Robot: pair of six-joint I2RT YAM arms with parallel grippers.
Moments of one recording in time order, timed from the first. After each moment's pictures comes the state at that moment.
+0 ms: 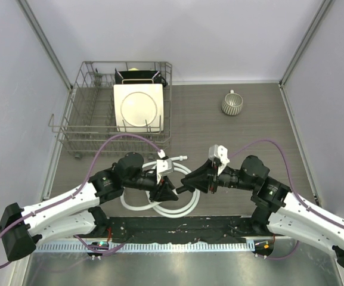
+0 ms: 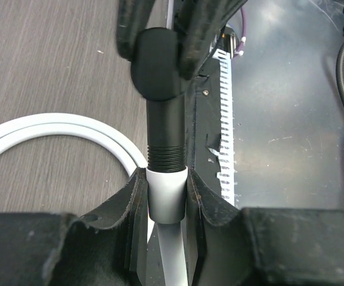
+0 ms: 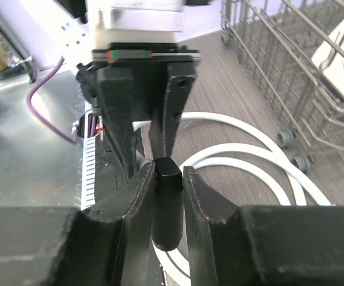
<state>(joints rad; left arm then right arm) -0.96 0.92 0.62 -0.12 0.63 -0.09 0.93 0.64 0.52 0.09 -0.46 0.13</state>
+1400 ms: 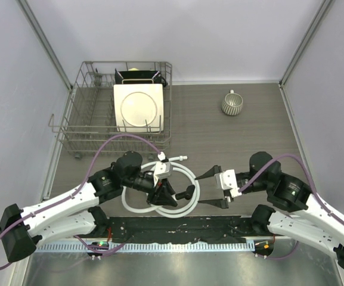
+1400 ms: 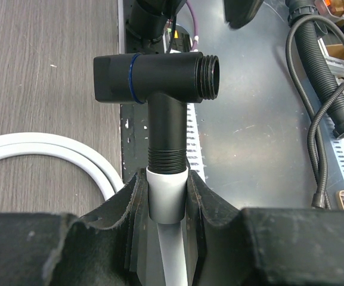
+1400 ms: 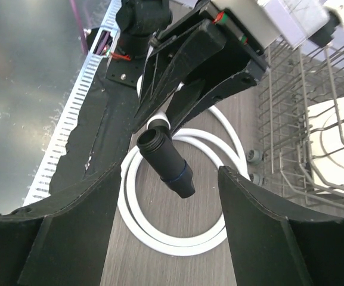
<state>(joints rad) -0.94 0.91 0.62 -0.11 0.80 -0.08 0.93 0.59 0.80 -0.46 -0.66 -0.50</state>
